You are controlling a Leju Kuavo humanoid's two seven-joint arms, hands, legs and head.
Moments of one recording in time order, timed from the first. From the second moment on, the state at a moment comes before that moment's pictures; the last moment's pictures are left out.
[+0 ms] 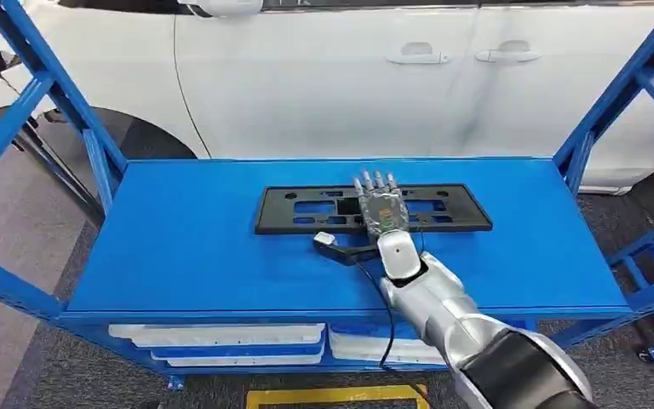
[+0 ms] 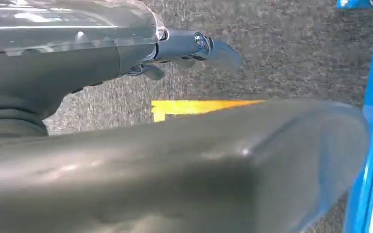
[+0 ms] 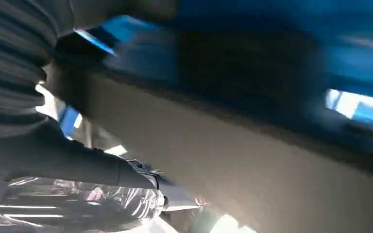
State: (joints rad) left arm -0.15 -0.09 1.10 -0.22 -0.91 -0.01 -0.32; right arm -0.87 0.13 0.55 -0.30 1.47 -0.27 0.39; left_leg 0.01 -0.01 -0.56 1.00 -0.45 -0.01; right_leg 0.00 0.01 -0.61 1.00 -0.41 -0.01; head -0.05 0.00
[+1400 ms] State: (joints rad) left arm -0.16 -0.08 1.09 -0.22 -0.85 -0.02 -0.44; right arm -0.84 0.21 0.24 -0.56 0.96 -0.40 -0.27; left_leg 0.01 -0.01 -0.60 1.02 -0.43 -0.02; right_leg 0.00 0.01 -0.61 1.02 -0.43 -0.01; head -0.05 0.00
